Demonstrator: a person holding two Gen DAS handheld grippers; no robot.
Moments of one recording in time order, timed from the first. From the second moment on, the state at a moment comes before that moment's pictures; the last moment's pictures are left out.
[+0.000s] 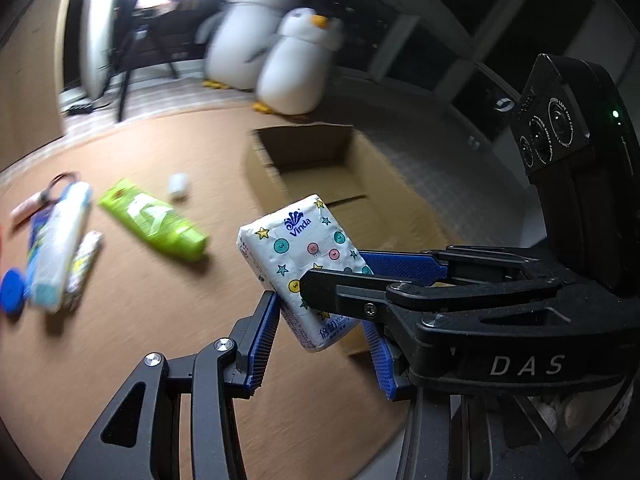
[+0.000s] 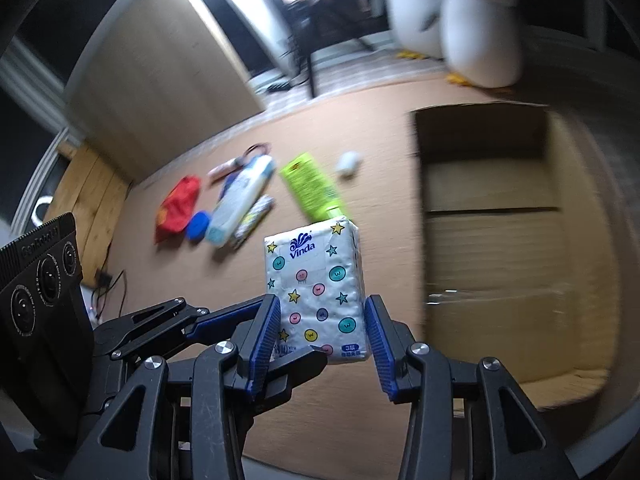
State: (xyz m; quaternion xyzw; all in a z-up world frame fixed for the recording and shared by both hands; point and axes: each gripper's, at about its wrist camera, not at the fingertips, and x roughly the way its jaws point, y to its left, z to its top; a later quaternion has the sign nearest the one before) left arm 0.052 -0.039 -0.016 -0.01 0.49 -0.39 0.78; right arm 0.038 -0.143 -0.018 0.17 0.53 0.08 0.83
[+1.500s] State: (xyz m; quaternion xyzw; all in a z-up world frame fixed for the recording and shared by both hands) left arm 0.079 0.061 -0.039 -0.03 0.52 -0.30 0.80; right arm 0.042 -0.127 -0.027 0.17 0.53 0.05 0.83
